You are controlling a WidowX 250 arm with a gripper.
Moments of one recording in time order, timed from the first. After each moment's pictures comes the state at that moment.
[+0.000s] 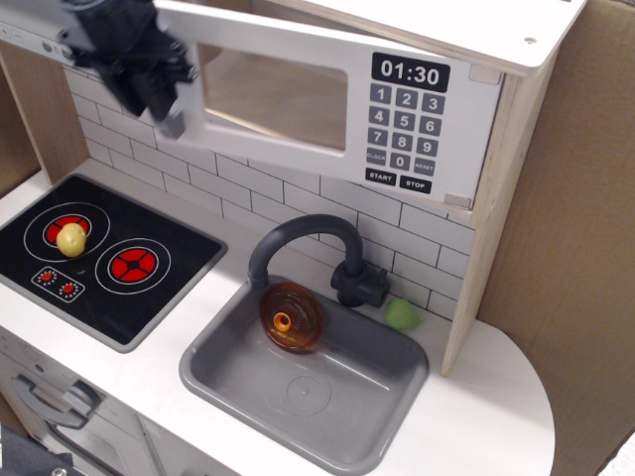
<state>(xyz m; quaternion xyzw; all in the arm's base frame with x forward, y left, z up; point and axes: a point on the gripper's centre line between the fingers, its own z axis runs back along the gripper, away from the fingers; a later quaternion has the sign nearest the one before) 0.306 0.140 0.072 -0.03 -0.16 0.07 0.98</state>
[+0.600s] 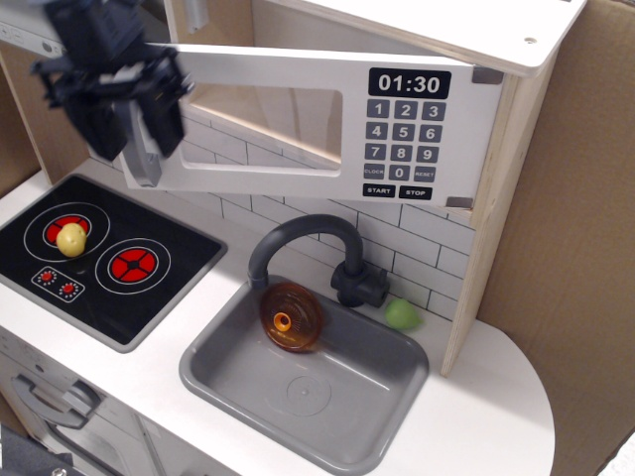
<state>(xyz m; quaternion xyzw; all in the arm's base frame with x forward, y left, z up) 0.257 0.092 0.105 -0.12 0.00 0.14 0.98</state>
